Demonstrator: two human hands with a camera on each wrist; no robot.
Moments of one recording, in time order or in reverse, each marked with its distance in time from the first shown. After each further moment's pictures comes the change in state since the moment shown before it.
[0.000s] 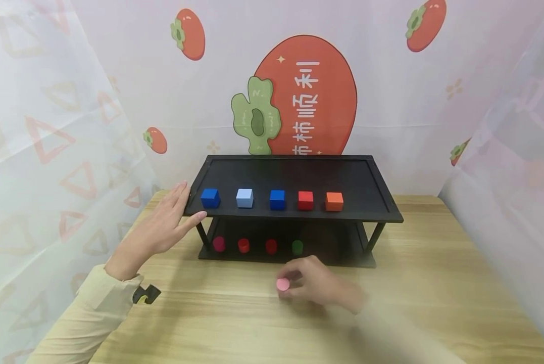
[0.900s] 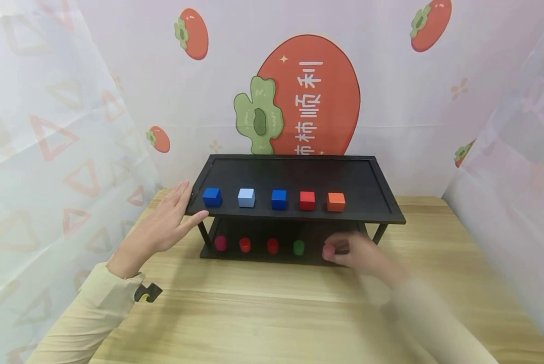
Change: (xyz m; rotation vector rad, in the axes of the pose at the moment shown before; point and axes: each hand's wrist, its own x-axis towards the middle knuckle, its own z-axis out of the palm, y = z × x) left_hand -0.001 0.002 -0.002 -0.001 -0.012 -0.016; right_hand -0.034 0.069 -0.075 -0.179 0.223 0.183
